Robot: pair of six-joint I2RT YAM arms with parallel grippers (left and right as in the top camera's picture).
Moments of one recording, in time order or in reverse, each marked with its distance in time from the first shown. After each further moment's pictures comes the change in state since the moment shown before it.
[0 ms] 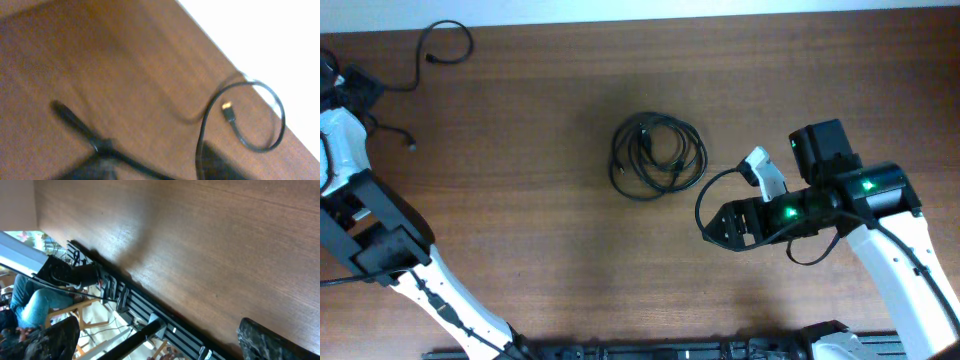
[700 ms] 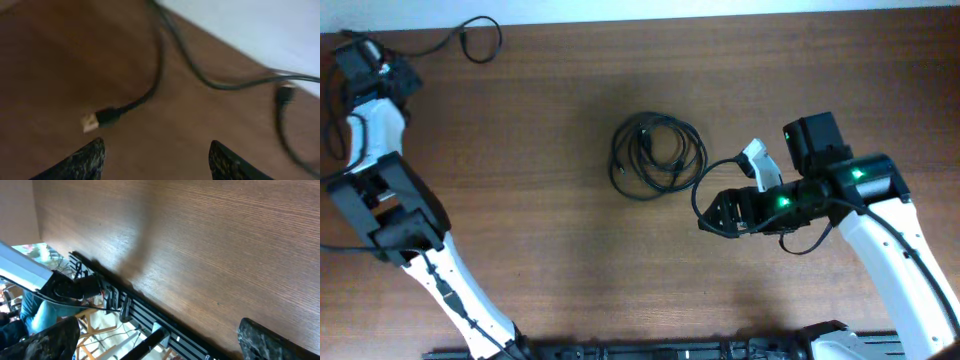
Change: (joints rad) left arm -0.116 0.095 -0.002 0.126 -0.098 0.210; right arm 0.000 0.054 -0.002 0.051 0.000 0.066
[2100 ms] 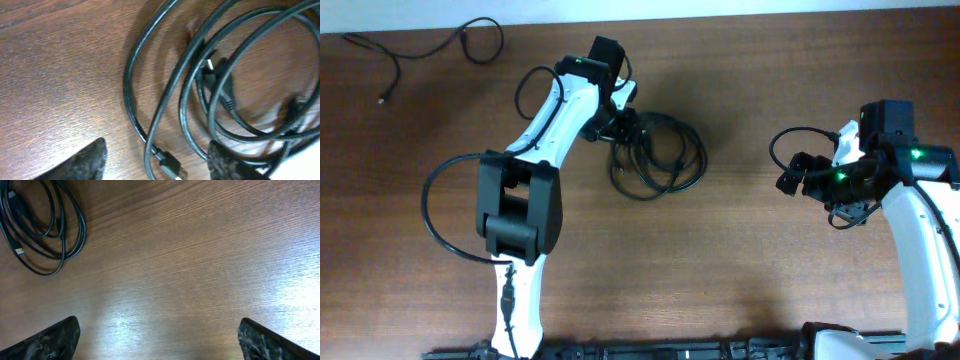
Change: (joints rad) left arm -0.790 -0.129 -0.040 -0.844 0.161 0.145; right arm -0.371 0.069 0.000 0.066 0.397 0.154
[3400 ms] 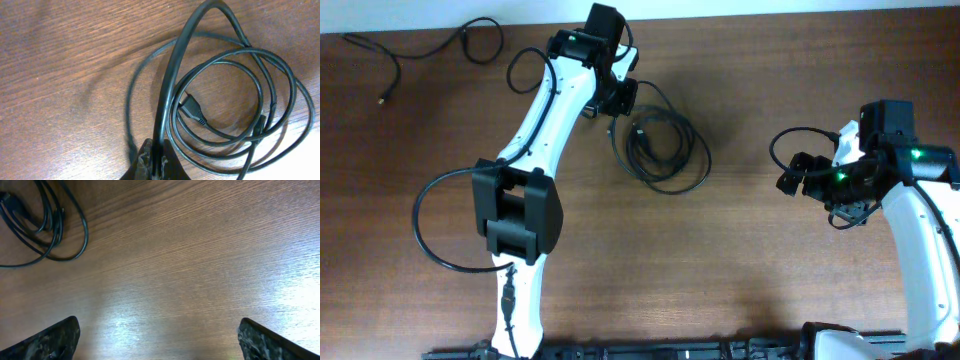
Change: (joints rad) left arm 0.000 0.006 0.234 -0.085 -0.028 0.007; right arm 0.000 0.000 0.000 0.000 0.003 0.000
